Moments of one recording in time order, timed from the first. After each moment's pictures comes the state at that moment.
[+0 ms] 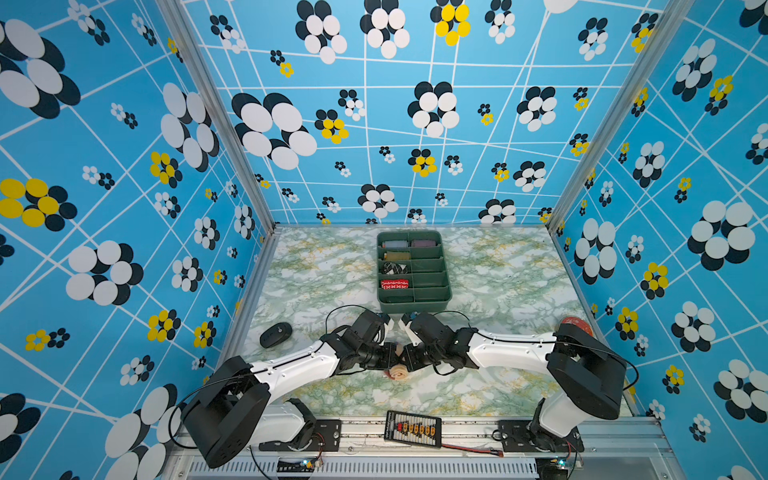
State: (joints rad) left arm -0.73 1.31 0.55 -0.21 0.40 -0.65; right arm 1.00 1.65 0.83 -0.11 -0.21 0.64
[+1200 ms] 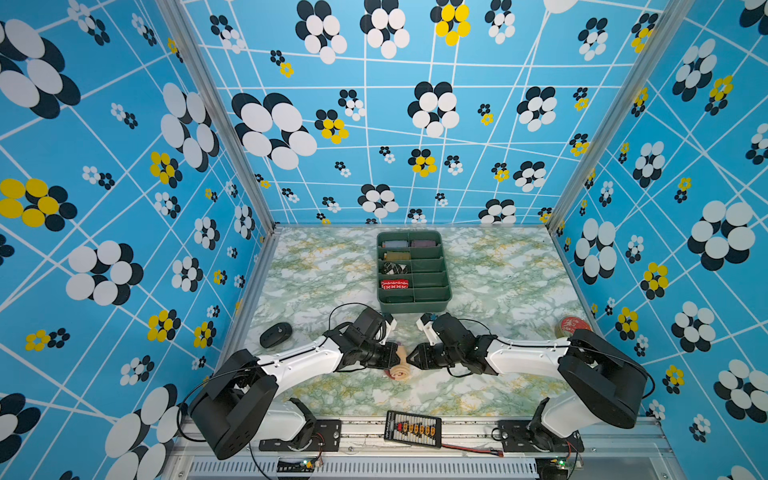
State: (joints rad) left arm -0.70 1.34 0.56 -0.23 0.43 -0.57; right arm 0.89 1.55 0.61 0.11 -0.33 0.77
